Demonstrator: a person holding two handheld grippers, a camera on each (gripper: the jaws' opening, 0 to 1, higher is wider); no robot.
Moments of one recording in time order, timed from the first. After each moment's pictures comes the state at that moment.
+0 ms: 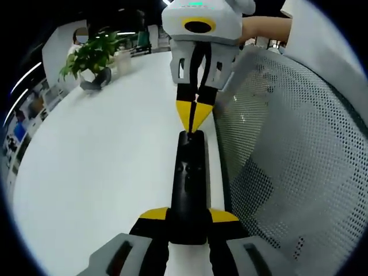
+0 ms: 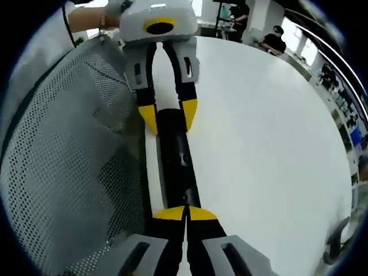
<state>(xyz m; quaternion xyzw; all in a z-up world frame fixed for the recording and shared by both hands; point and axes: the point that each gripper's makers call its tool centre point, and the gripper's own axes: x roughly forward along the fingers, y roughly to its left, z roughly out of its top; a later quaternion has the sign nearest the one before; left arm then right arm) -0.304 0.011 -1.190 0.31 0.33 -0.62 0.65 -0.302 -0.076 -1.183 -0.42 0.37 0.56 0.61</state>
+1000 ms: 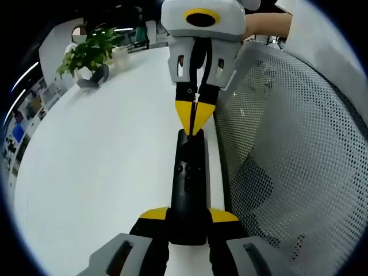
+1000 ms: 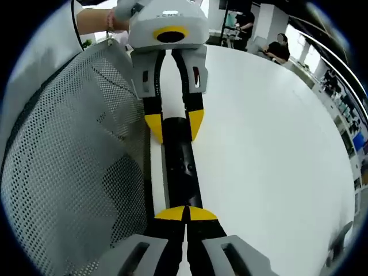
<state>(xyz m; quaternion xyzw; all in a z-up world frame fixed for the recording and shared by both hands) -0.304 0.011 -1.190 0.32 0.34 -0.61 0.64 -0.304 -0.069 -1.184 -0.37 0.37 0.58 0.63</state>
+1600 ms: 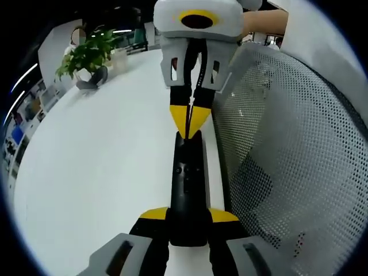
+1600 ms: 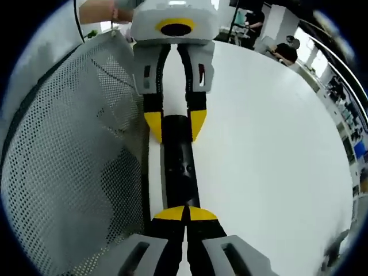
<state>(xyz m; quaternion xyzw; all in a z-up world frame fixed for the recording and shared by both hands) -0.304 0.011 -1.190 0.32 0.33 -0.62 0.63 -0.297 -0.061 -1.182 -0.32 0.38 0.58 0.65</state>
